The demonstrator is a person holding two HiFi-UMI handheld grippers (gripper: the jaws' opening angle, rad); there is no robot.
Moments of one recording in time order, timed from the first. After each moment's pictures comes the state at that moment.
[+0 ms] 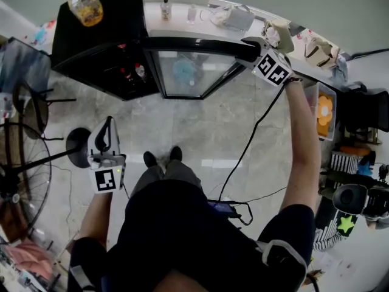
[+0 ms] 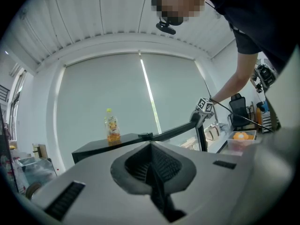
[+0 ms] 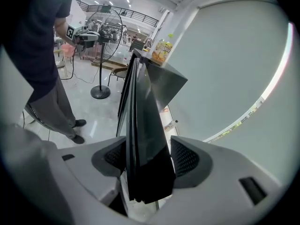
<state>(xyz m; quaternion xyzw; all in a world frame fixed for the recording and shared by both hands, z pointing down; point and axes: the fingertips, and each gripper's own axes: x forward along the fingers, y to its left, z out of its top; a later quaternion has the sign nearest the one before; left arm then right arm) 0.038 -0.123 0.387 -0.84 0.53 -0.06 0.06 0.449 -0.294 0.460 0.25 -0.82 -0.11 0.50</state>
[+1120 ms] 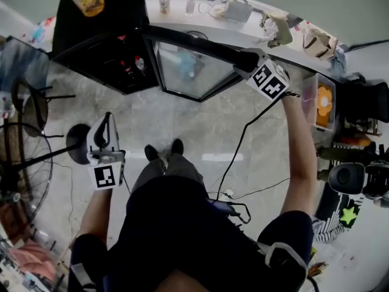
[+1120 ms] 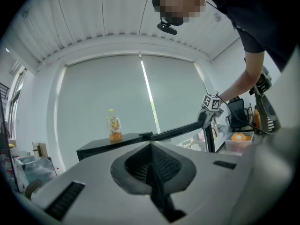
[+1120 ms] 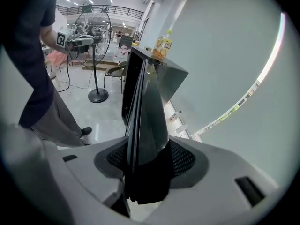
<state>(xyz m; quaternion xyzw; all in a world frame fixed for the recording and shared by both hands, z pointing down) 0.019 -0.094 0.389 -0.85 0.53 -0.06 0.05 0.417 -0.204 0.461 0.30 -0.80 -0.03 0.52</state>
